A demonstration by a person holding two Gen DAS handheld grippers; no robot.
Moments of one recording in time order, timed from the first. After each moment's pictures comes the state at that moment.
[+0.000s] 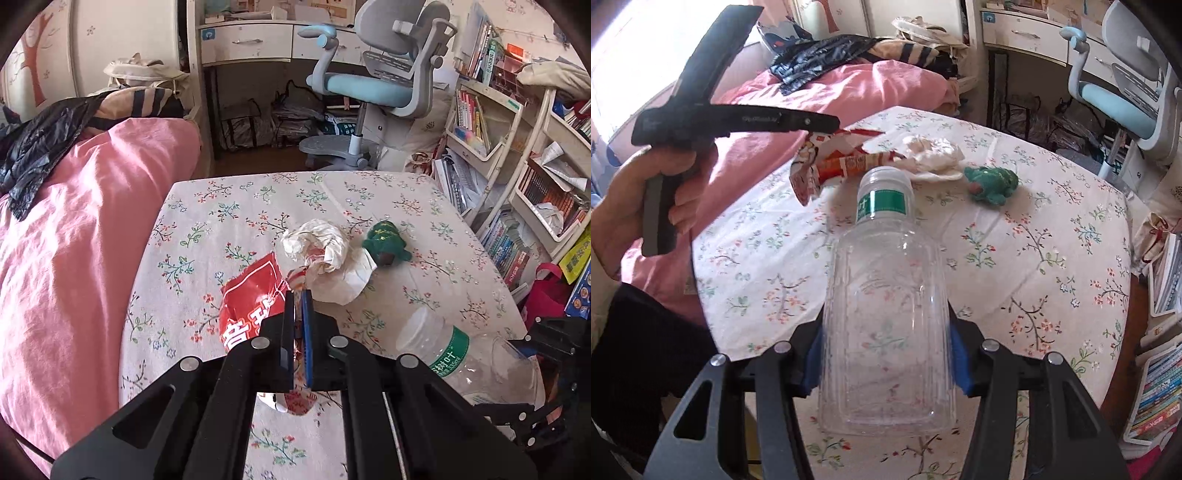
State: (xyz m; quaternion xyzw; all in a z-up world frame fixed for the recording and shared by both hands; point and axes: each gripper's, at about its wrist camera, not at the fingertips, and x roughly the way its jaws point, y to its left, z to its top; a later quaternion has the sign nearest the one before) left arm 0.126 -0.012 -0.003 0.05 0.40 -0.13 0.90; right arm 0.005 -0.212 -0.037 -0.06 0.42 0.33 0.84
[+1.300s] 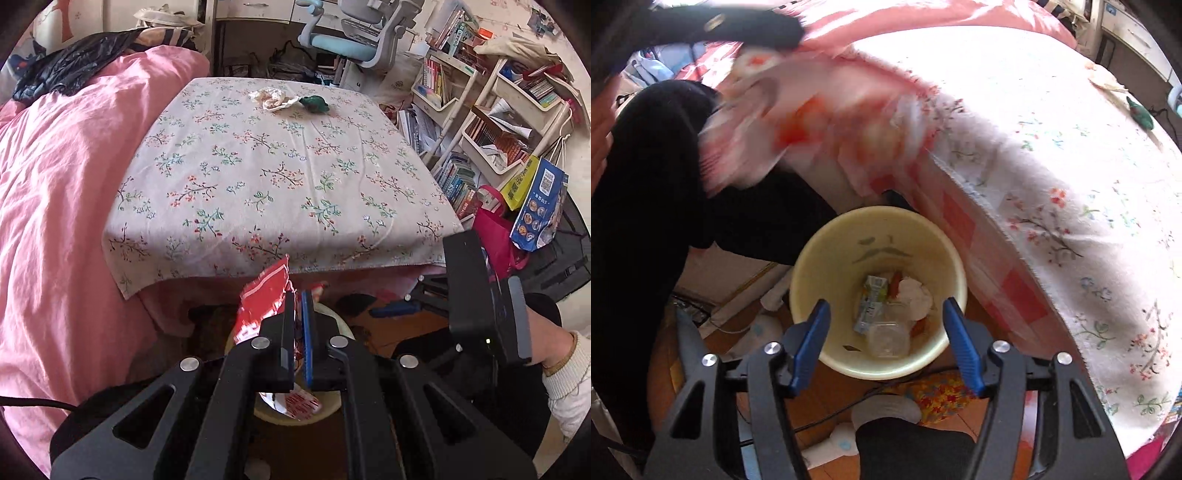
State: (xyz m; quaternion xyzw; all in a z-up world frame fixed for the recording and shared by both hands) left arm -0.186 0.014 -0.022 -0.01 0.49 -0.15 0.86; right arm -0.165 -0.144 -0.124 -0.20 0.51 0.38 0.74
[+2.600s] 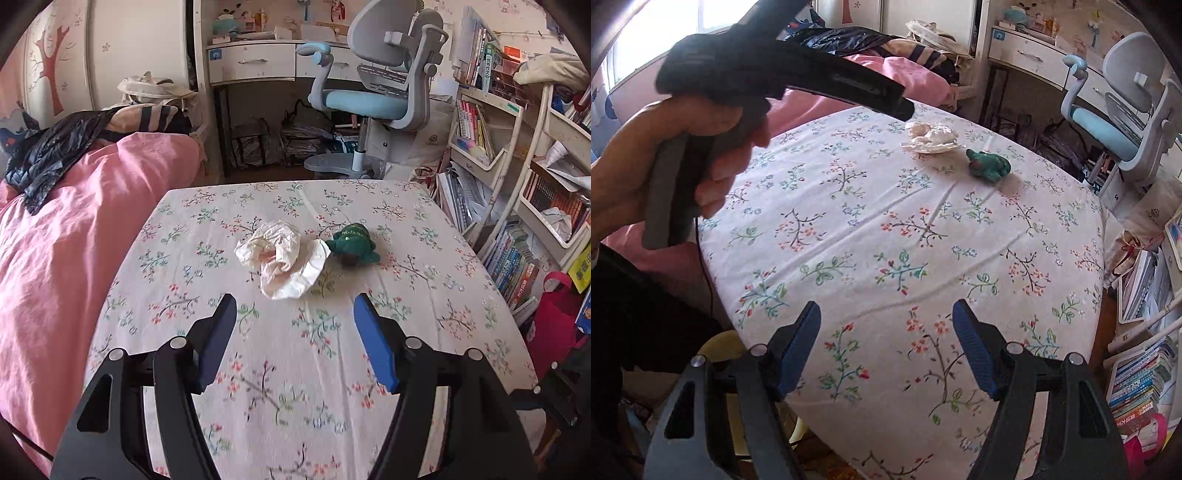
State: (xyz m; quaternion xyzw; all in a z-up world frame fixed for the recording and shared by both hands) left arm 0.108 -0.072 -0.020 0.04 0.37 -0.09 0.92; right arm -0.030 -0.214 -0.065 -0.15 0.41 0.25 0.86
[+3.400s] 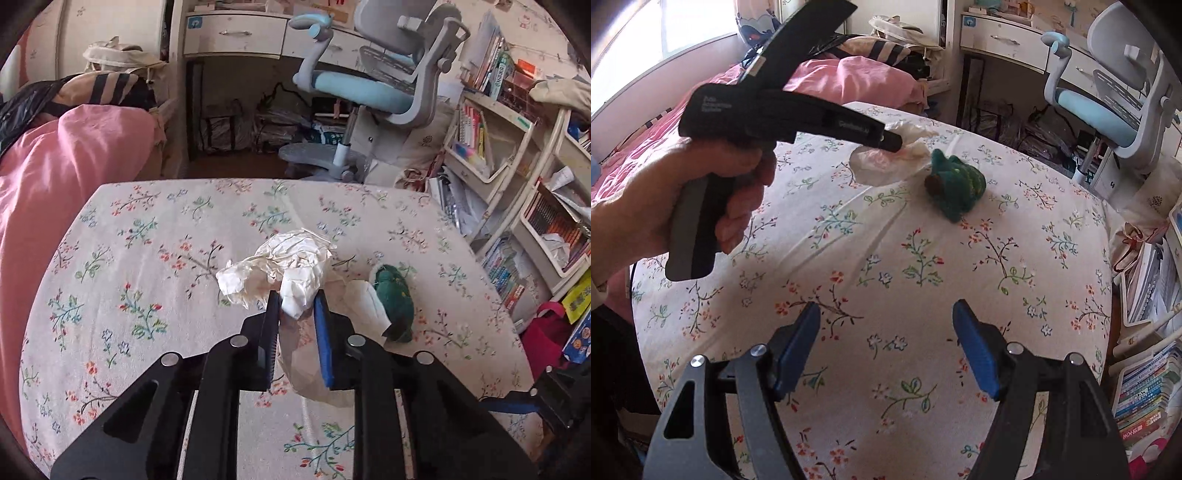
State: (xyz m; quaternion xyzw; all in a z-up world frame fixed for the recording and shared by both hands) left arm 0.231 -0.080 -0.072 -0.01 0.39 -0.17 0.91; right arm 0.054 -0.222 -0.073 -0.12 0.41 0.23 0.87
